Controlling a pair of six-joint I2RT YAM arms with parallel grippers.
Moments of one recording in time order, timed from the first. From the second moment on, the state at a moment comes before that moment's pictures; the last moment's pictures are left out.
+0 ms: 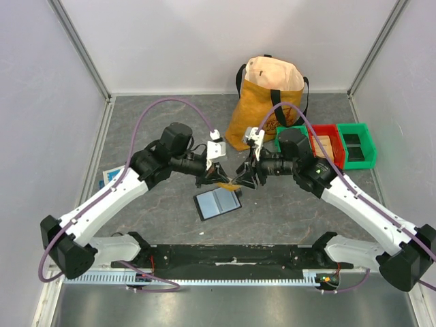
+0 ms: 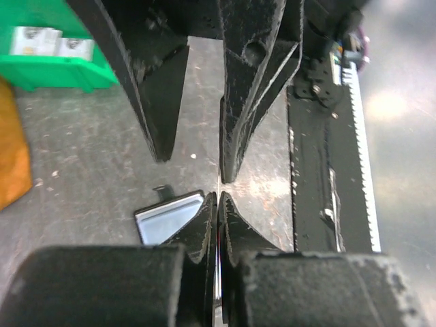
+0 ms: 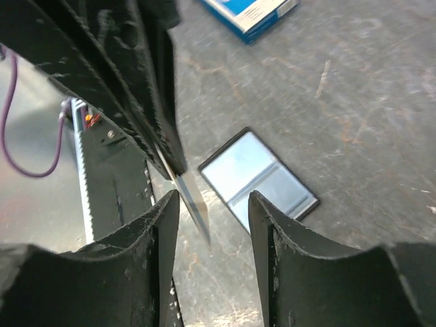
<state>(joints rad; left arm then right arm) -0.71 1.22 1.18 -0.58 0.79 0.42 0.68 1.13 1.02 -0.37 -0.66 -0.06</state>
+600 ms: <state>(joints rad) -0.70 0.86 0.69 0.18 0.11 -0.44 0.64 0.88 0.58 0.39 -0.41 0.52</state>
